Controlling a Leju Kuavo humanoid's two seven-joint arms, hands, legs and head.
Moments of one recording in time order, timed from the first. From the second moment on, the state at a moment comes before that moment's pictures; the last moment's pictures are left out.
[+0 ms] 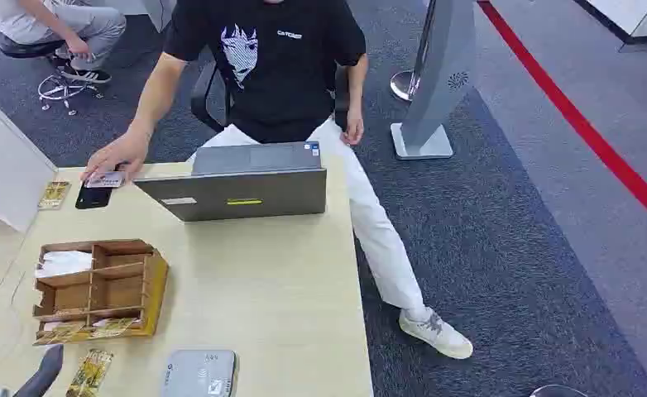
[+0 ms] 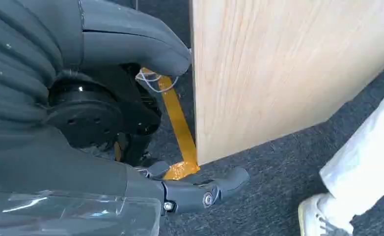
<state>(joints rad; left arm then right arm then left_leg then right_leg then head) 0.41 -0.07 0.10 -2.08 -0.33 0.03 -0.24 0.41 0.30 -0.53 -1.27 -0.19 0.36 0.00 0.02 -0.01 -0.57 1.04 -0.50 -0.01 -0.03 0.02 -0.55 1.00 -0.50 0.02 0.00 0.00</state>
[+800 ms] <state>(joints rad) -0.01 0.32 -0.11 -1.87 -0.91 0.03 -0.02 0.35 0.30 -0.61 -1.23 -0.03 0.46 -0.02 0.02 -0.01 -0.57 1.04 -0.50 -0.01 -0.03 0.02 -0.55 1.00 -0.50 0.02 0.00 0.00</state>
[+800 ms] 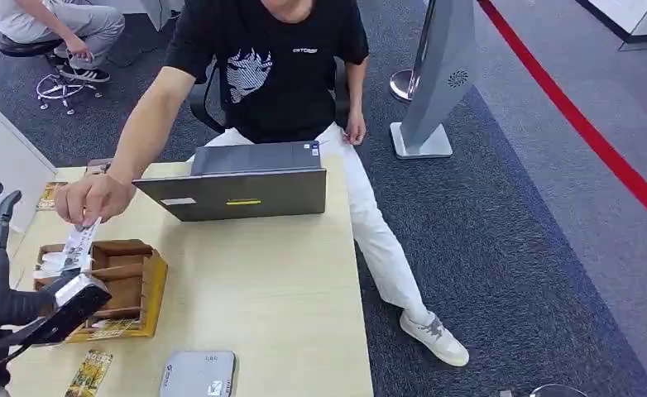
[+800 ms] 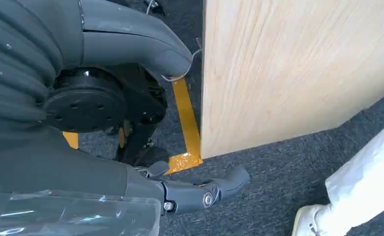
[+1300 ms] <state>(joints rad) -0.12 0.47 -0.16 -1.81 -1.14 0.07 0.06 0.33 0.30 -0.65 -1.20 0.02 0.50 -0.04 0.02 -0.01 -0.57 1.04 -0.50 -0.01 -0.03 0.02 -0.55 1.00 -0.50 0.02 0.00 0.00</state>
